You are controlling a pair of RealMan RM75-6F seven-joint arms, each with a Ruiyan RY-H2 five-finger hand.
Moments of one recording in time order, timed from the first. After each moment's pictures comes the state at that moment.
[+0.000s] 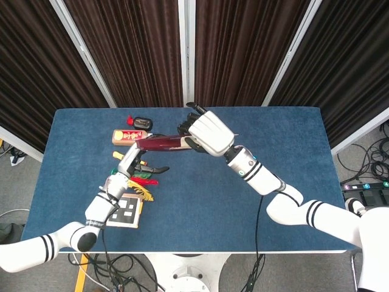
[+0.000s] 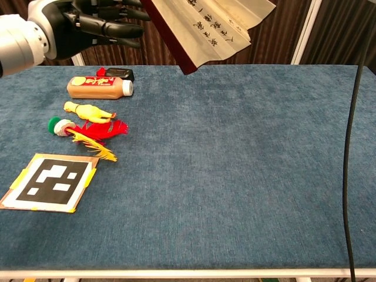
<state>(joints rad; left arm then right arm) -0.70 -1.52 -0.38 -1.55 1.20 0.88 -0.78 1.09 -1.43 0.28 -1.32 -1.47 1.01 0.05</state>
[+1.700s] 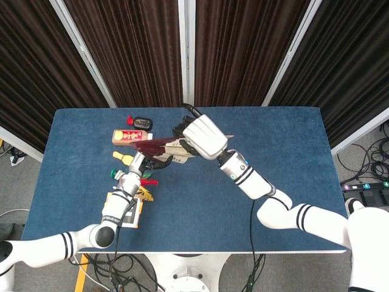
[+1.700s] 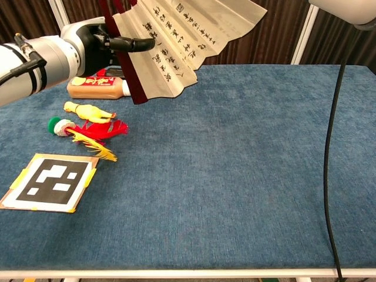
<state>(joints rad) -0.74 -1.65 -0.45 -1.51 0.91 0.85 -0.55 1.09 -1.51 0.30 -1.31 -1.41 1.02 -0.05</state>
